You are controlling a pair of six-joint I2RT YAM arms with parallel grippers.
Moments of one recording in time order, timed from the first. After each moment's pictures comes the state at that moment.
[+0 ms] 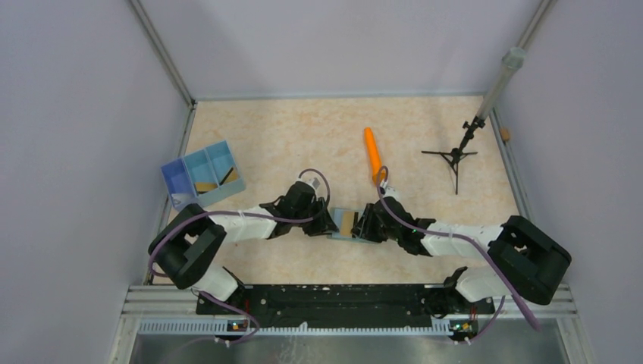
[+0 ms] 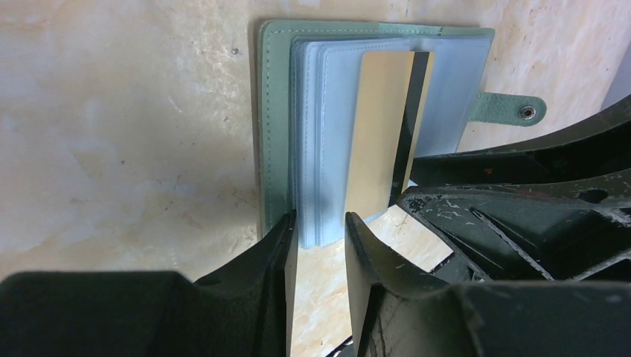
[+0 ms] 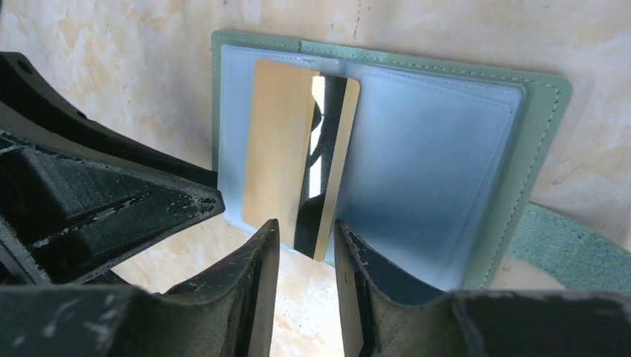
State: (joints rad) left arm -0.73 1.52 0.61 0.10 0.26 -0.92; right arm 0.86 1.34 0.43 0.17 0.06 0.96
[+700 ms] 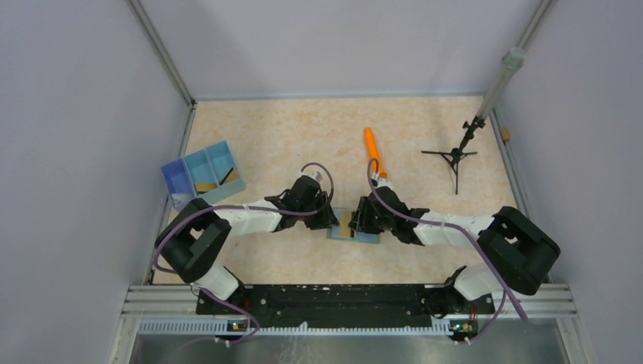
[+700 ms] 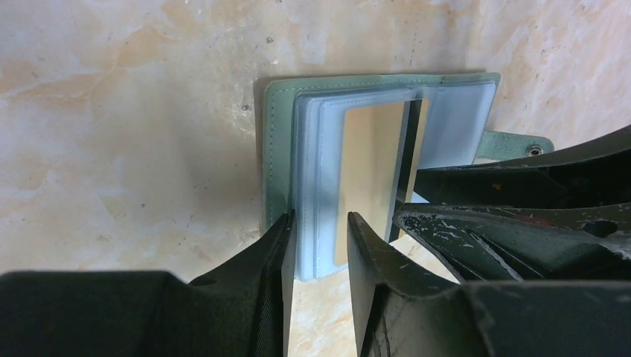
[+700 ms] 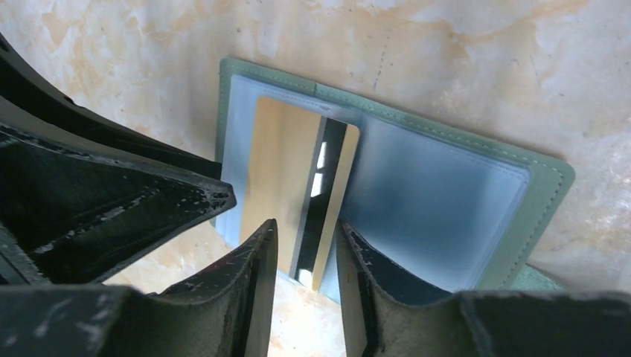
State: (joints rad) left arm -0.74 1.56 0.70 0.01 0.18 -0.88; right arm 0.81 1.42 0.55 0.11 0.02 0.83
